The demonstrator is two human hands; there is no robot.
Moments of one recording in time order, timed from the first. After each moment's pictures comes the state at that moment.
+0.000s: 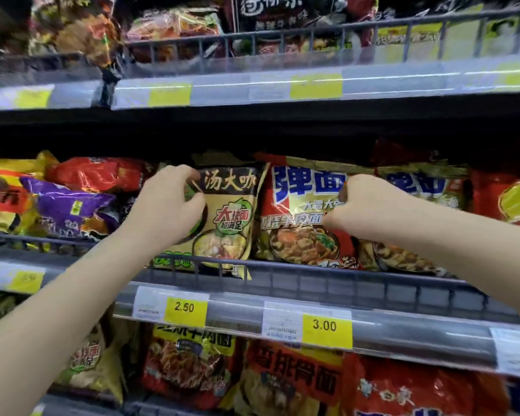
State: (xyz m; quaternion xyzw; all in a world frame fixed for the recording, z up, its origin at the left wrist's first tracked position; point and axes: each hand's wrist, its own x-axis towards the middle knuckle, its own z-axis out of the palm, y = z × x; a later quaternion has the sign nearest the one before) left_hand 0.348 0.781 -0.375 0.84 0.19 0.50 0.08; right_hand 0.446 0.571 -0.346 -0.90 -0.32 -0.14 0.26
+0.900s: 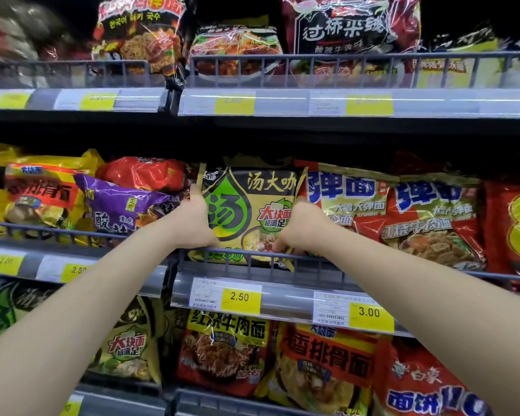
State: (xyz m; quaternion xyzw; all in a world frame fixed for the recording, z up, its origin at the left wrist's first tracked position) left_hand 0.336 0.853 -0.388 0.91 0.25 0.26 0.19; right_hand 0.425 0.687 -0.376 -0.89 -0.36 -0.06 0.27
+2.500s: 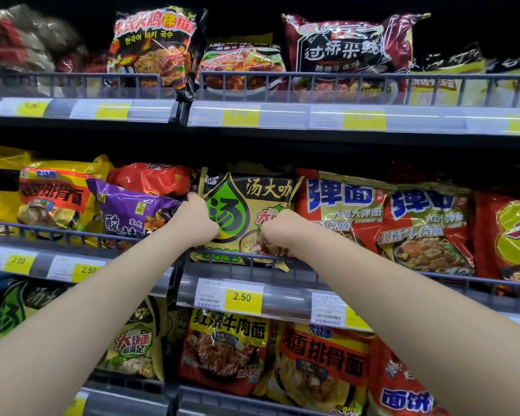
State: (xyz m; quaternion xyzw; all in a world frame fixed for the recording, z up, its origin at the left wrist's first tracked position) left_hand 0.332 0.845 -0.386 0.86 0.30 0.33 0.24; right_hand 0.388 0.697 -0.371 -0.87 -0.33 0.02 0.37
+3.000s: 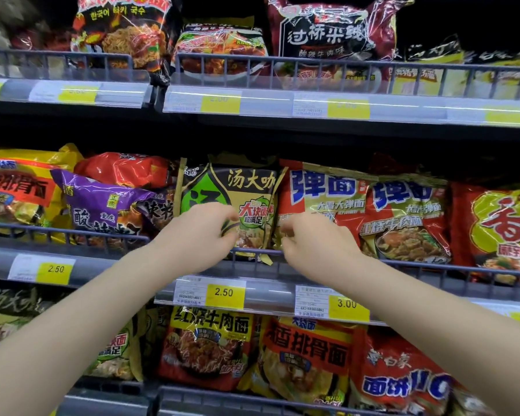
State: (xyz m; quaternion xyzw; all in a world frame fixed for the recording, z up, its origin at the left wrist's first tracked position) left_hand 0.309 0.791 -0.402 0.94 0.09 0.33 0.04; right_hand 0.393 0.638 -0.397 -0.88 -0.38 -0.24 0.14
